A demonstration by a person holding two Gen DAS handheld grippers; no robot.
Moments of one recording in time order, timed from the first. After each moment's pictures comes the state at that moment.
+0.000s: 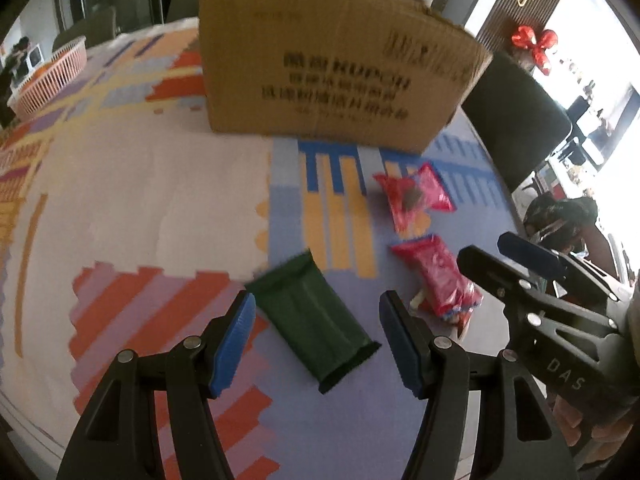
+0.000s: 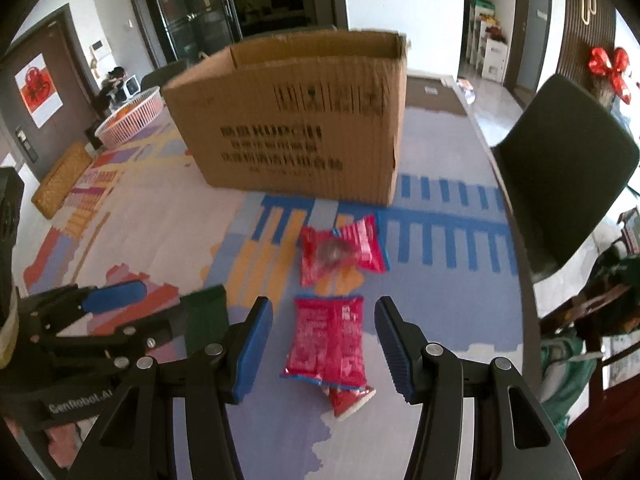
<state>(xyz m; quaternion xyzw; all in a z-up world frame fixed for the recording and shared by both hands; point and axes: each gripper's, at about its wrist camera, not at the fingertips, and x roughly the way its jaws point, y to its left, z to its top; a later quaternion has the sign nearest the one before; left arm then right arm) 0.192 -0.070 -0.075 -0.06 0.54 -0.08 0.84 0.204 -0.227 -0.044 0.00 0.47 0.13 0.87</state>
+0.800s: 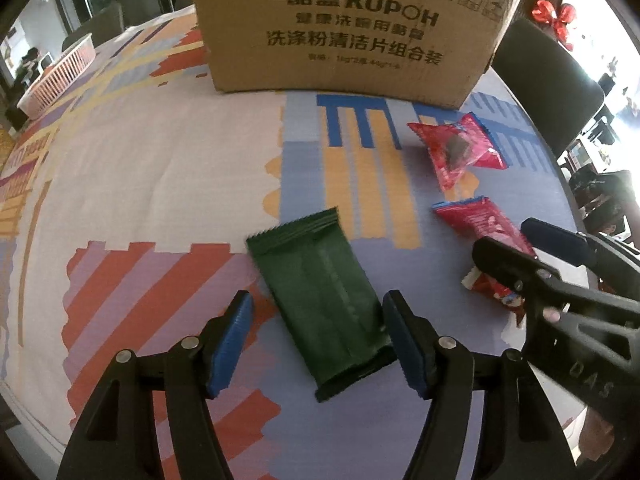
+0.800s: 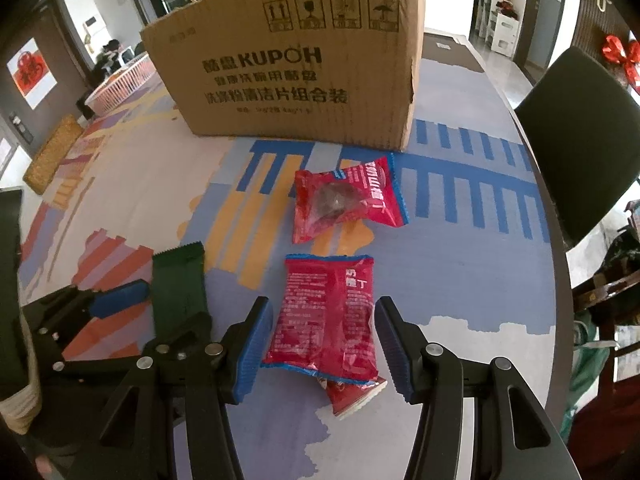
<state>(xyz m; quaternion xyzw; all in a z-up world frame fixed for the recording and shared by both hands) 0.189 -0.079 -0.116 -0.02 0.56 -0.03 0.83 0.215 -0.218 -0.088 -0.02 0.53 0.13 0.84</state>
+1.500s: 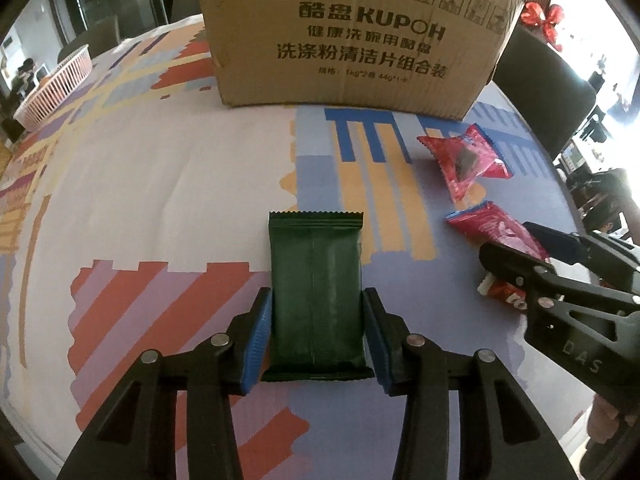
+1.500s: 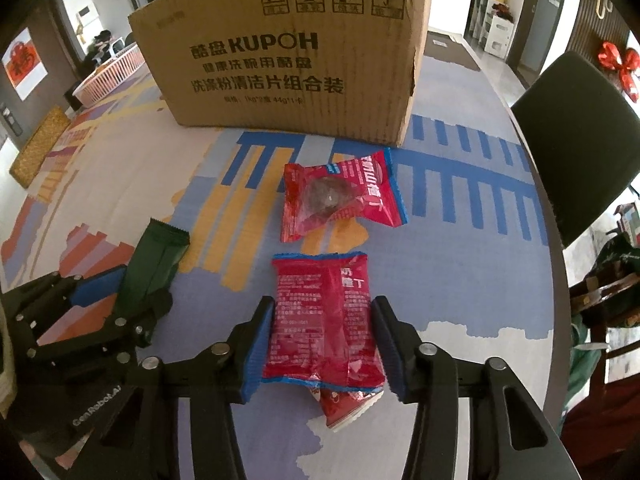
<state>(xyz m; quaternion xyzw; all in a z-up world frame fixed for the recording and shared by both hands) 0.195 -0.065 -0.114 -0.01 0.54 -0.05 0.84 0.219 -0.212 -0.096 -0.04 0.53 0.11 0.84</state>
